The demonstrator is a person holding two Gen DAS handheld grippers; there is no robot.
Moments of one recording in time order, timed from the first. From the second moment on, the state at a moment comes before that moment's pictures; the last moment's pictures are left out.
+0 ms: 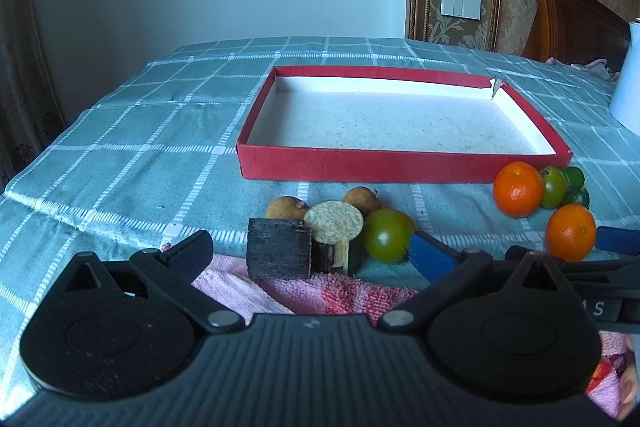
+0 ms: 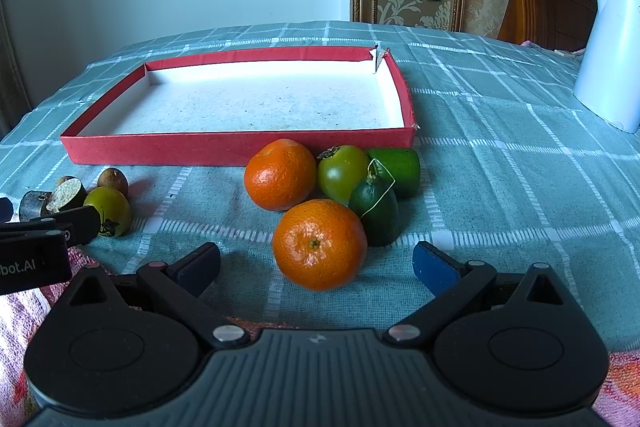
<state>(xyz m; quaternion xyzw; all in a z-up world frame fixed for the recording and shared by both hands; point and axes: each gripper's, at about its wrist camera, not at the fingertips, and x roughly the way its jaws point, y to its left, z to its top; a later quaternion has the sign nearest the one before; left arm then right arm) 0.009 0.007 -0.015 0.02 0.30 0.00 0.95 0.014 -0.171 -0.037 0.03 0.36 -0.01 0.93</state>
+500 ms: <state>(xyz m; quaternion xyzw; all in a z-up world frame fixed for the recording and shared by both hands) 0.012 0.006 -0.016 0.02 0.30 -0.01 0.95 0.015 -0.171 -0.038 0.02 0.36 -0.01 0.93</state>
